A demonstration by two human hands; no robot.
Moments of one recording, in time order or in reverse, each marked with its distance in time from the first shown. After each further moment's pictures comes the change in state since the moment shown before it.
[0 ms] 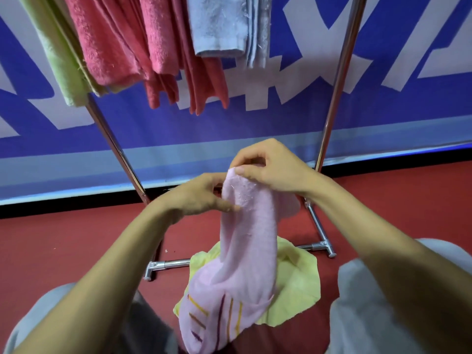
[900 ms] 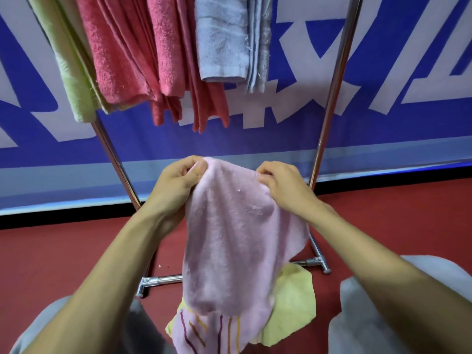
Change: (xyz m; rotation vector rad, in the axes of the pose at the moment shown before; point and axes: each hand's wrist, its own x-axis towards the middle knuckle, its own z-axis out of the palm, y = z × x) left_hand -0.019 0.020 -0.012 -0.543 0.476 0.121; right_hand -0.004 0.044 0.001 -0.341 0.254 0.260
